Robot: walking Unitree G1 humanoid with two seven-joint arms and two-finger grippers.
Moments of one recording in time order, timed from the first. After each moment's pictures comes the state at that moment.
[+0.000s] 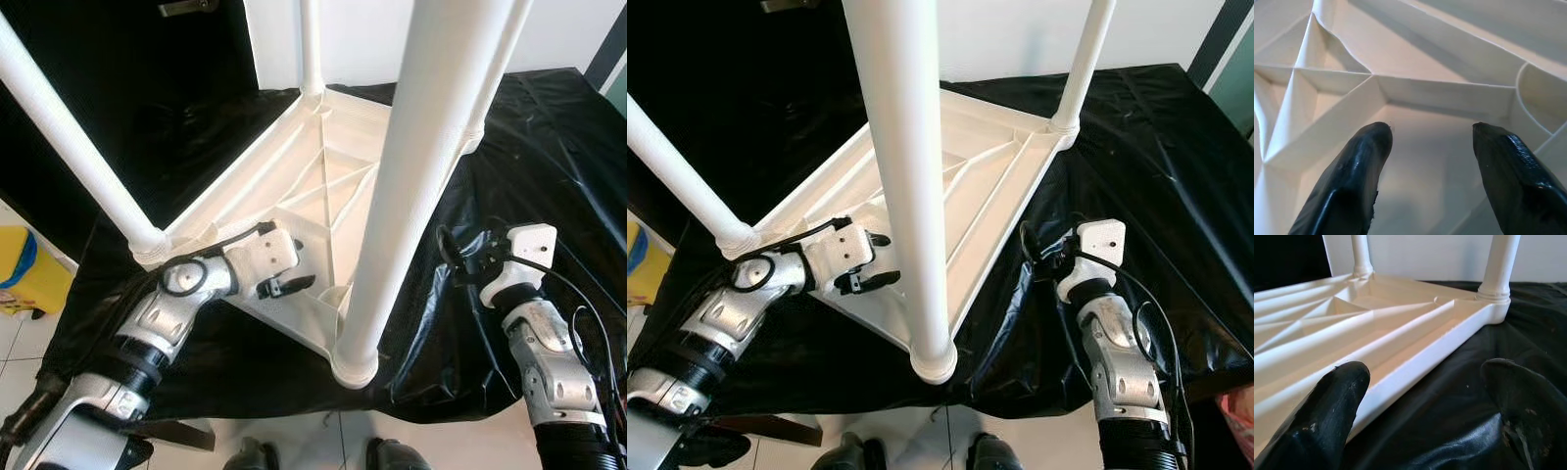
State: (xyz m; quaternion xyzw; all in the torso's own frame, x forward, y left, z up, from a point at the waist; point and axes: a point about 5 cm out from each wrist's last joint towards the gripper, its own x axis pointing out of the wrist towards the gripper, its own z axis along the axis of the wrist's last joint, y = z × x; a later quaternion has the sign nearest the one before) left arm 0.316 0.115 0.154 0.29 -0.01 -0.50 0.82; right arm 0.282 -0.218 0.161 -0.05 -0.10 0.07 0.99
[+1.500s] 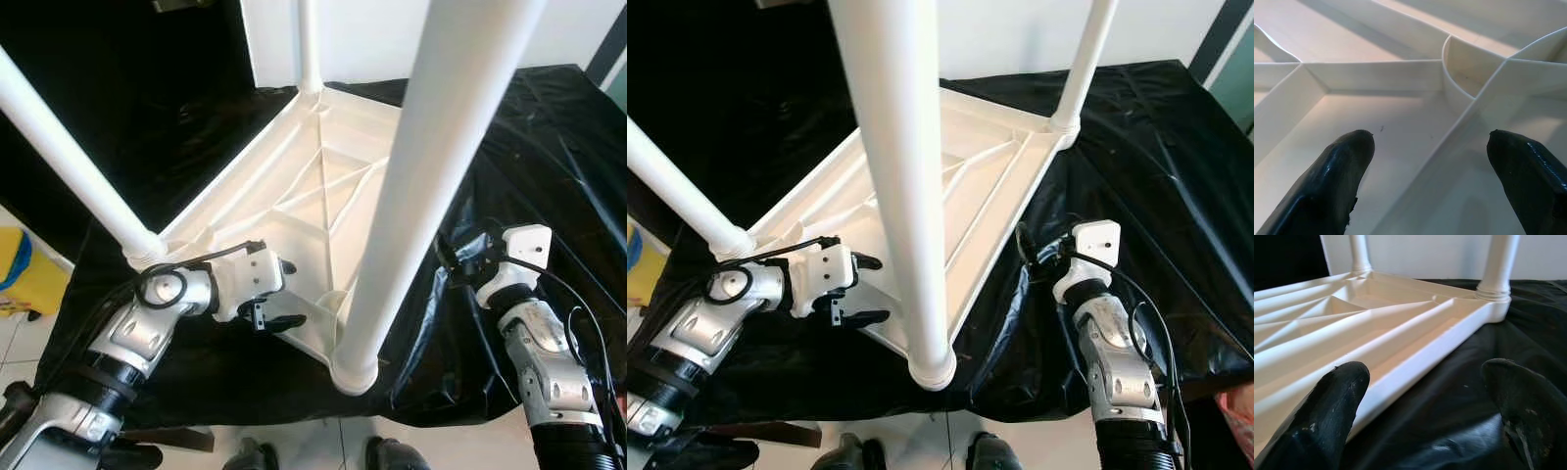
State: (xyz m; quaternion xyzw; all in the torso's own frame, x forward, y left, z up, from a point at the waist) left arm 0.302 0.126 0.146 0.34 0.09 -0.57 0.74; right arm 0.284 -0.213 0.161 -0.05 -0.10 0.08 0.99
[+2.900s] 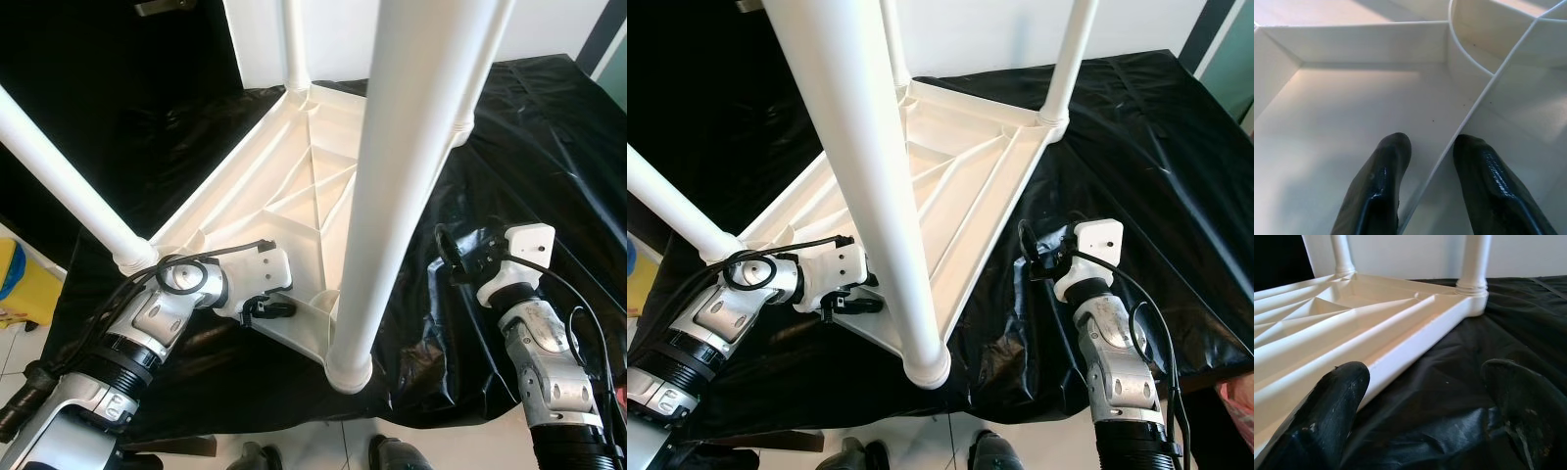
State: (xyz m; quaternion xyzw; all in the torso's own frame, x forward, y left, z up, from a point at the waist) left arm 0.316 0.125 0.142 0.37 0.15 -0.54 0.74; right arm 0.283 -0.212 0.164 -0.05 -0.11 0.07 0.99
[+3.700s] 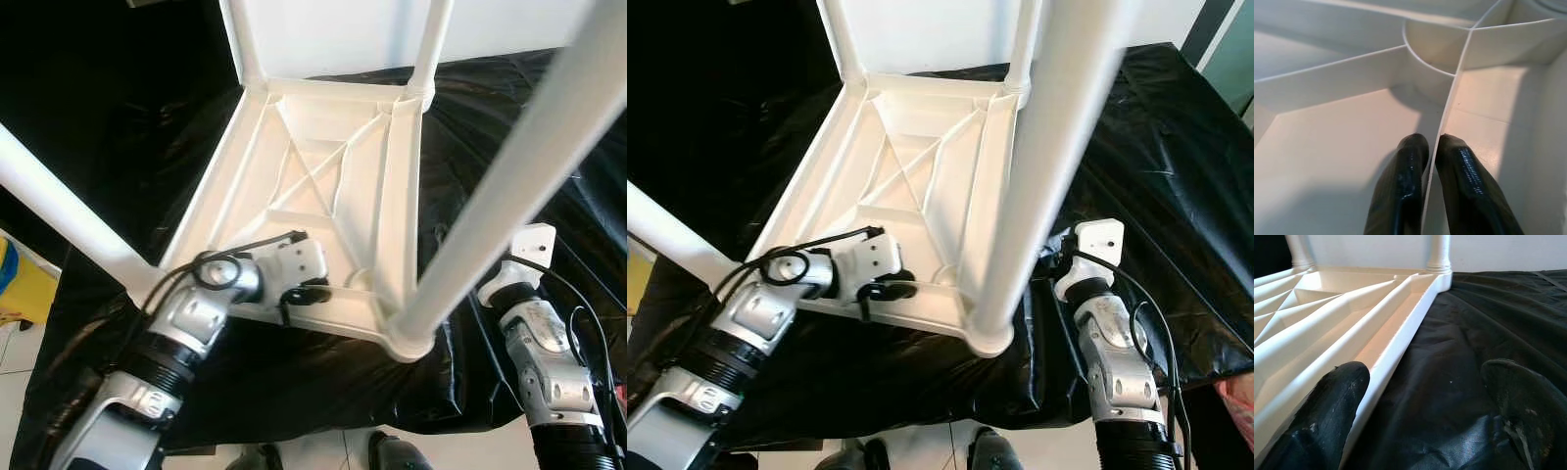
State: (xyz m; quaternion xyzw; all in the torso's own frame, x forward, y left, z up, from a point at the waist) left arm 0.311 0.064 0.153 0.30 0.10 -0.57 0.76; right arm 0.283 -0.213 0.164 -0.05 -0.11 0.07 0.99
